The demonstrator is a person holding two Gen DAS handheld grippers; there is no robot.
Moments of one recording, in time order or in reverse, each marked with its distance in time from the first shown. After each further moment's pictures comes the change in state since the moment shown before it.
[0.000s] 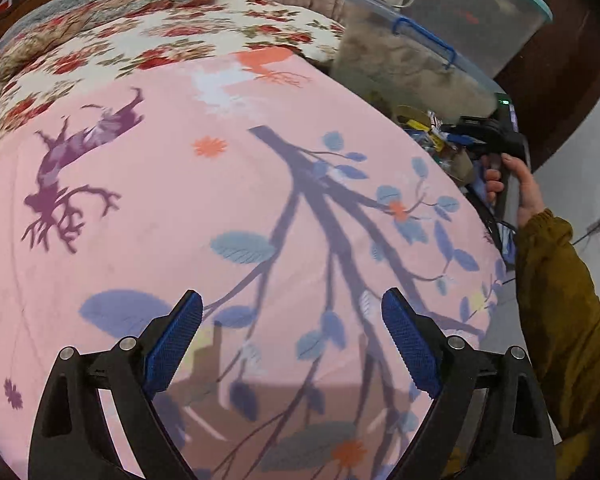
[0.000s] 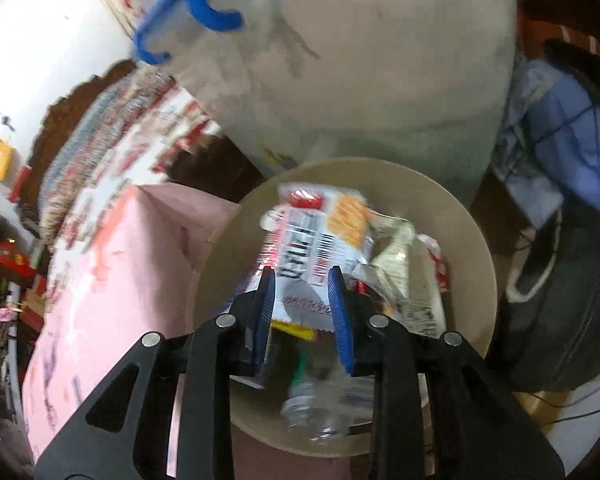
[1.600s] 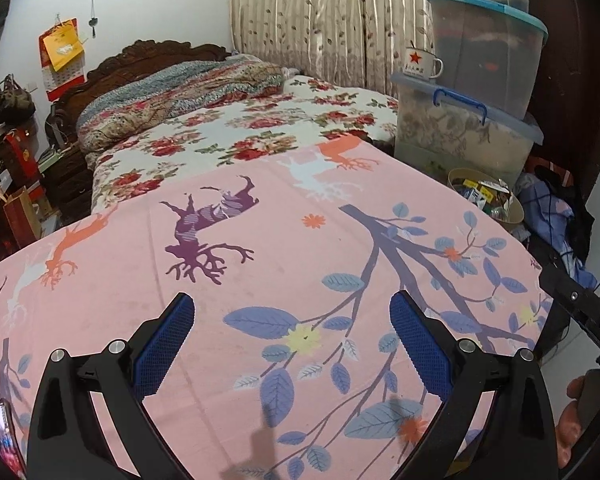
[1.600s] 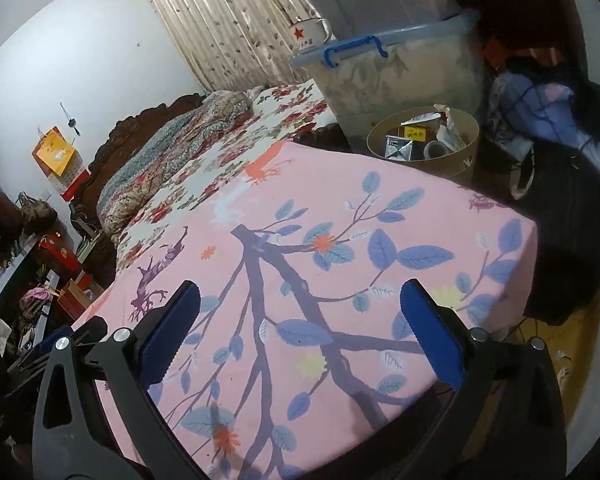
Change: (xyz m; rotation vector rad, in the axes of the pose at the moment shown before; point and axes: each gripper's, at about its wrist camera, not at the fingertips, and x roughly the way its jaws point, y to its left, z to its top) left arm -0.094 -0.009 -0.039 0.052 -0.331 0.351; right arm -0.206 0.159 -0.293 -0.030 -0.225 0.095
